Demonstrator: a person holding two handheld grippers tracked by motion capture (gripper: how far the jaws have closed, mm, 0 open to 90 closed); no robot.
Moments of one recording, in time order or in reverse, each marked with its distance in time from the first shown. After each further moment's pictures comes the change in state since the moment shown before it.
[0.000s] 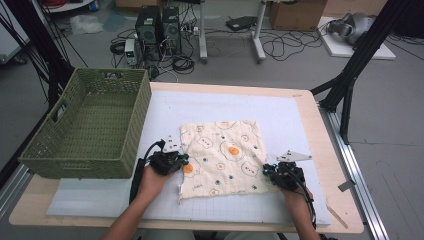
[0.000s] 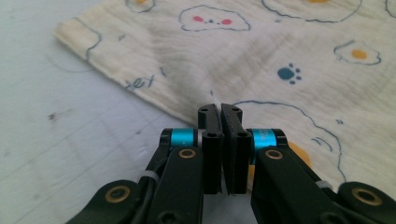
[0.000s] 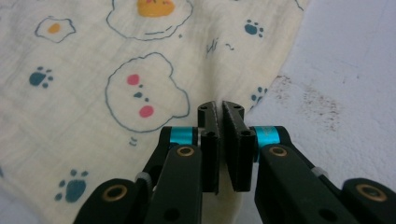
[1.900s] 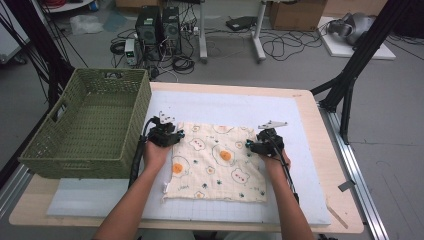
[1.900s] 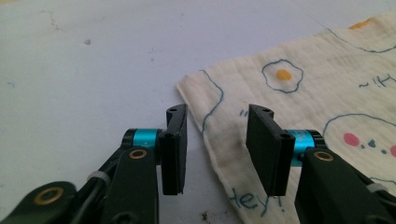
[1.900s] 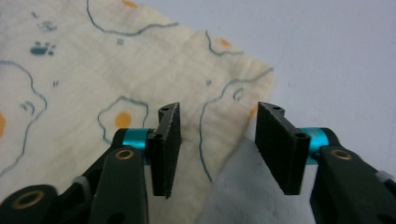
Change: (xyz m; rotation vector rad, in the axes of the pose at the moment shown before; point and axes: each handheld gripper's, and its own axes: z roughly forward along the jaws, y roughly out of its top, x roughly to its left) left arm 0.065 0.031 0.041 -0.065 0.210 -0.160; right arm -0.025 0.075 0.080 0.025 -0.073 0.014
